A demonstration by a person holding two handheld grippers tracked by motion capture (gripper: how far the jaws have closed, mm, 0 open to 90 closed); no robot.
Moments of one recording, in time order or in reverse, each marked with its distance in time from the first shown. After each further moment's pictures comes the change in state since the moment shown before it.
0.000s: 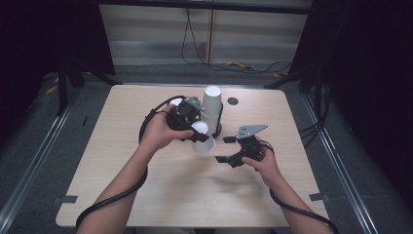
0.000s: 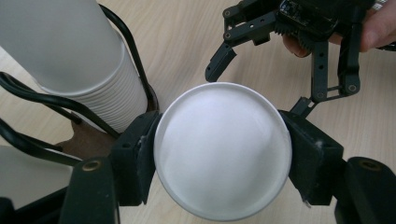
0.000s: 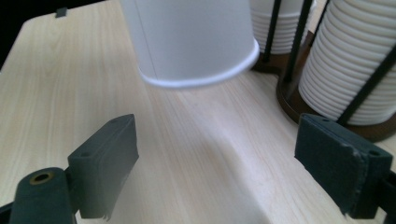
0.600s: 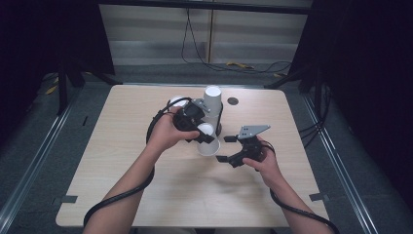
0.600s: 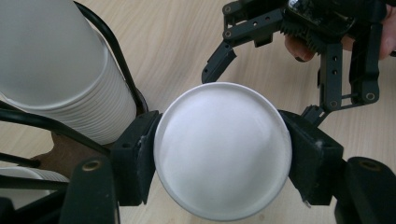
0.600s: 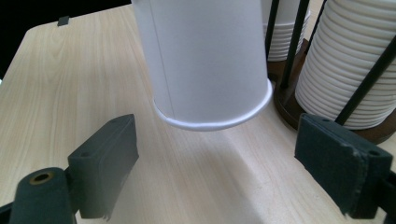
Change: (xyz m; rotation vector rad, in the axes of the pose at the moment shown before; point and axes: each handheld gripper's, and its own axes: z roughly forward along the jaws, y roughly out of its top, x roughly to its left) left arm 0.002 0.006 0.020 0.009 -0.030 -0.013; right arm 0.001 -0.001 -0.004 -0.028 -0.011 0.002
